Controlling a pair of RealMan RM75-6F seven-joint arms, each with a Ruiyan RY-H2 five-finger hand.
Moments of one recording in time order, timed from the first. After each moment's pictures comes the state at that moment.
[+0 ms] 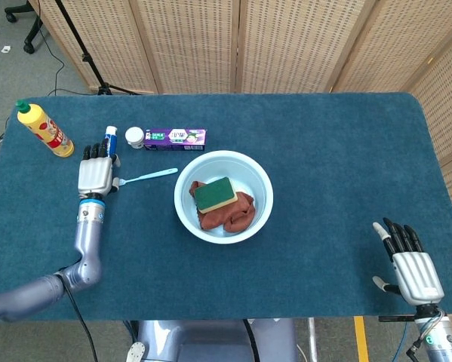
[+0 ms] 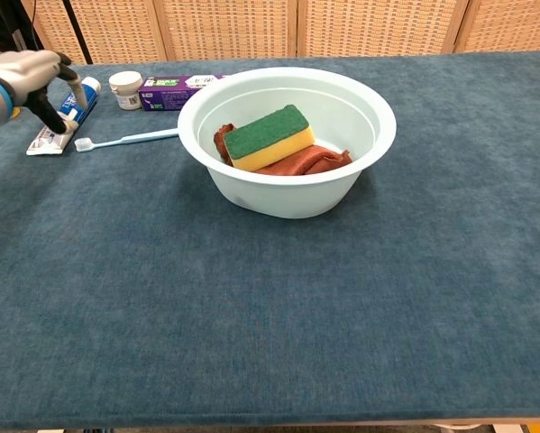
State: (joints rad) left arm -0.79 -1.67 -0.36 -1.14 0.69 1.03 0.61; right arm 0.11 -1.16 0.02 -1.60 -1.53 1.40 -0.06
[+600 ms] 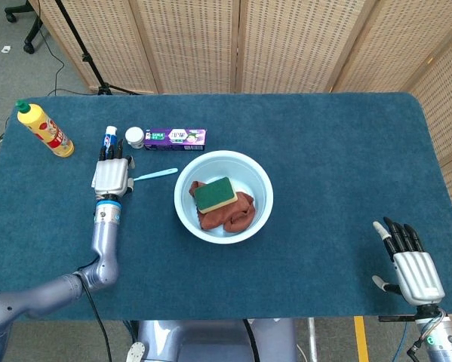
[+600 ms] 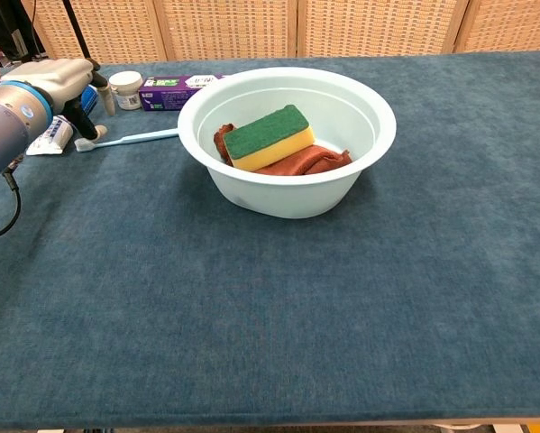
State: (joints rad) left arm -0.84 -1.77 -0.36 -1.07 0.69 1.07 0.64; right arm 0.11 -1.16 0.02 -1.59 -1.55 1.42 -0.03
